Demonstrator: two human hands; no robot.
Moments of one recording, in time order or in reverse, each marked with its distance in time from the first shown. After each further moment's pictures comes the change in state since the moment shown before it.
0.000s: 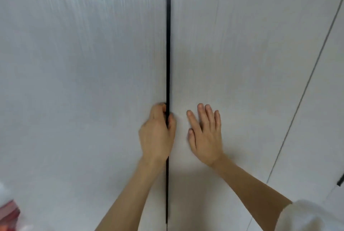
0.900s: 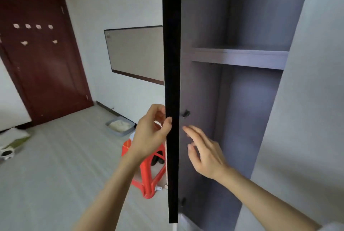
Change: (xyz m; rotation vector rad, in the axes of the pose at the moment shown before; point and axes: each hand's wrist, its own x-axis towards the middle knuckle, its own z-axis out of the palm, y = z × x) left_hand -0.199 0.083 -0.278 0.209 0.257 -0.247; right_hand -0.052 -0.189 -0.208 1.281 -0.366 -0.459
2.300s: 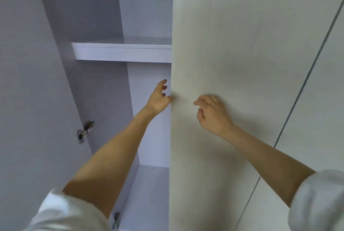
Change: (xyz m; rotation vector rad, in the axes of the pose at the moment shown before) left_hand 0.128 0.045 0.292 -0.323 -0.663 -0.217; right_hand -0.048 0.159 -0.194 -0.724 -0.059 0.642
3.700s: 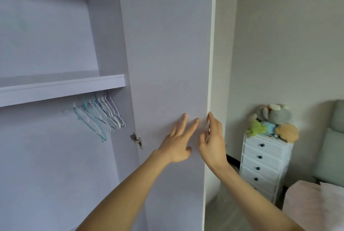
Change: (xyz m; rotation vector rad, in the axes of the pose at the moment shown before) left_hand -0.232 0.162 0.271 0.533 -0.788 0.940; right_hand -0.315 0.033 -0.201 0.058 0.716 0.863
